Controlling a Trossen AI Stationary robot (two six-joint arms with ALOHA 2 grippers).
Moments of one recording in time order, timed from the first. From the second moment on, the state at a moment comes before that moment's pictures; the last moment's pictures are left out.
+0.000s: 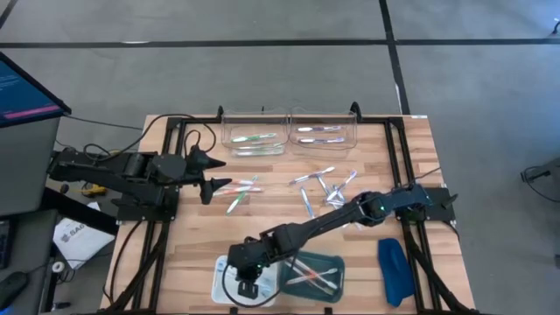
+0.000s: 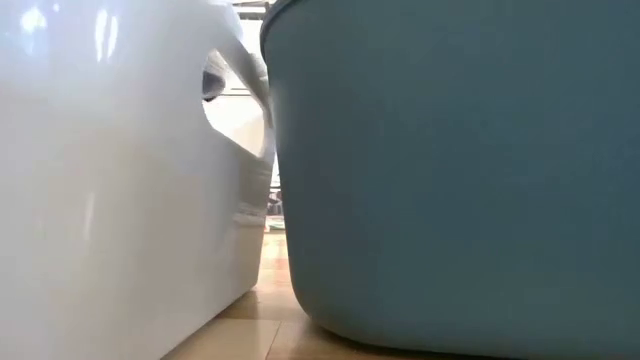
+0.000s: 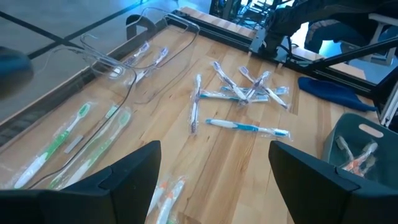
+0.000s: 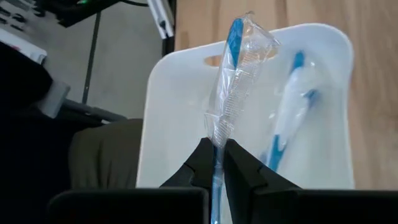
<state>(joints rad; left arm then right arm) -0.14 0.76 0.77 -0.50 -0.42 -0.40 0.37 2.53 2.35 -0.63 -0.16 0.57</state>
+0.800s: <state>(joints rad) -0.14 0.76 0.77 -0.50 -0.43 -0.40 0.36 2.53 2.35 -0.63 -0.12 0.54</state>
